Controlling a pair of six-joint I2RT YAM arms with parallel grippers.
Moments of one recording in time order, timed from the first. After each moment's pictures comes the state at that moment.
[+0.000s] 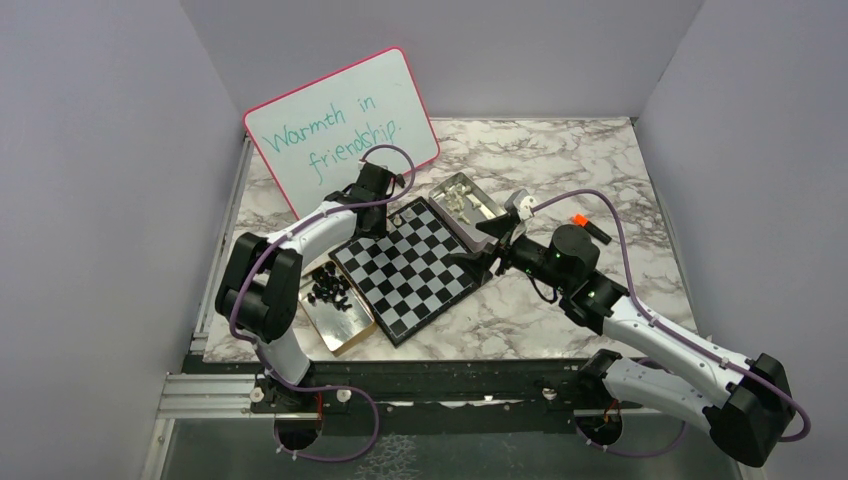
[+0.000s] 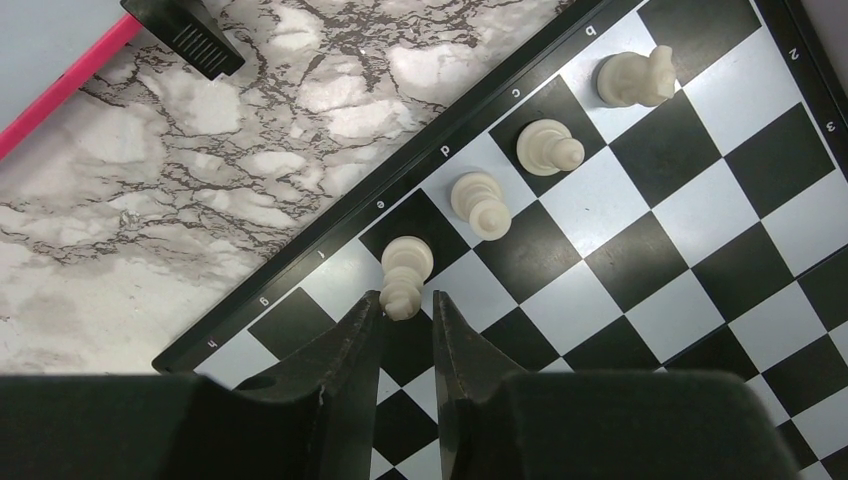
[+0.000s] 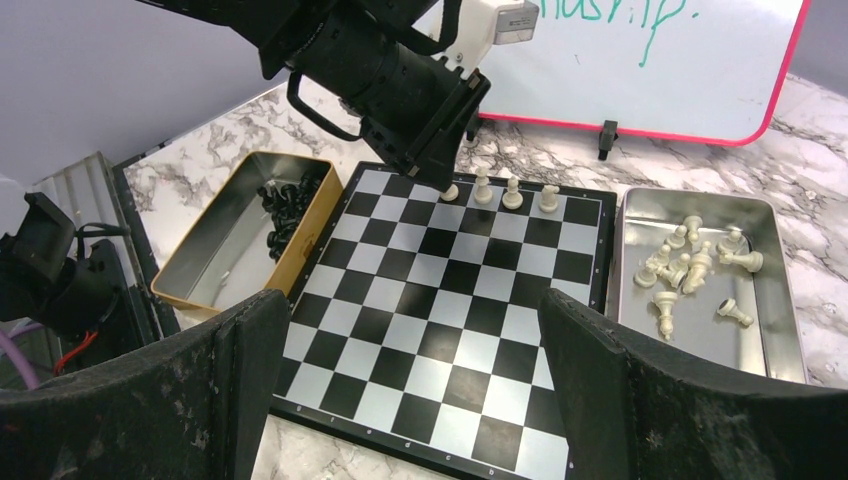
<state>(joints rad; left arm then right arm) -0.43 1.70 1.14 -0.45 -0.19 -0.34 0.72 0.94 0.60 0.29 -0.26 0.10</state>
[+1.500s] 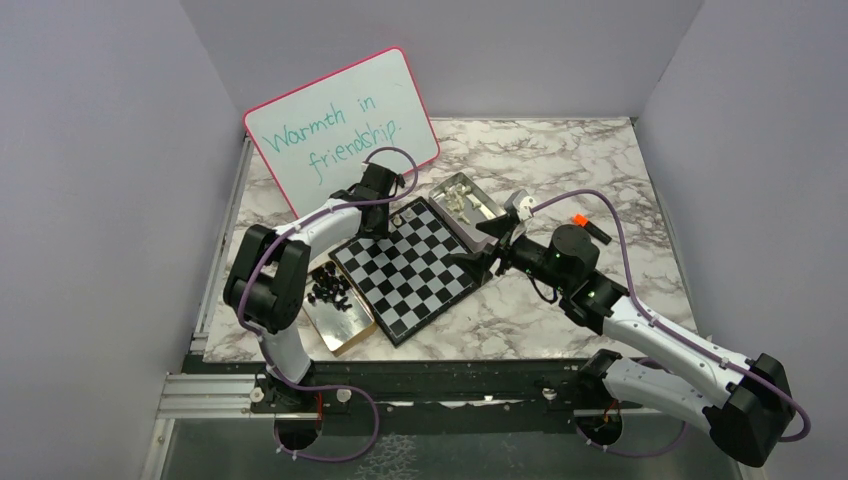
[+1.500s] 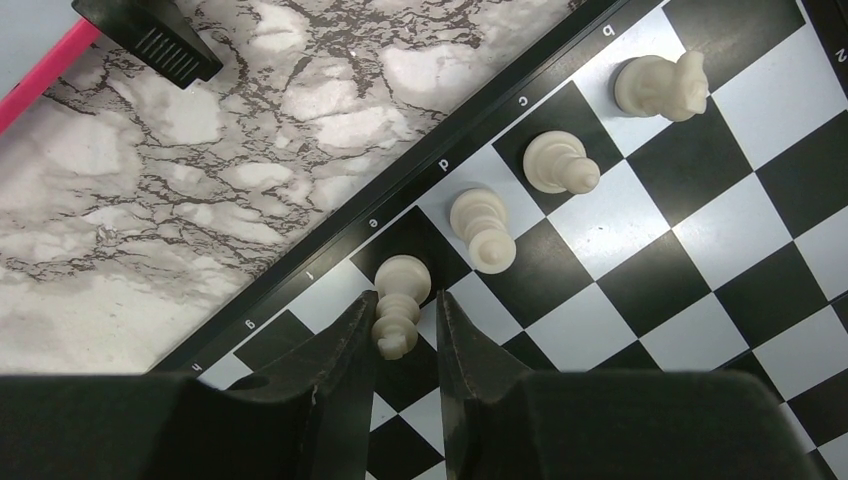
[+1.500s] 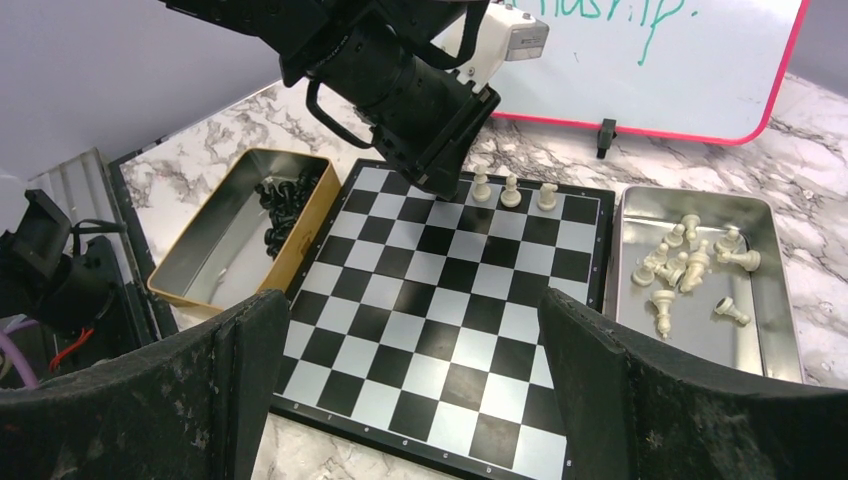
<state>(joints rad) -0.43 1.76 1.16 -0.44 -0.19 -0.34 0.72 0.94 0.60 0.29 -0.26 0.10</state>
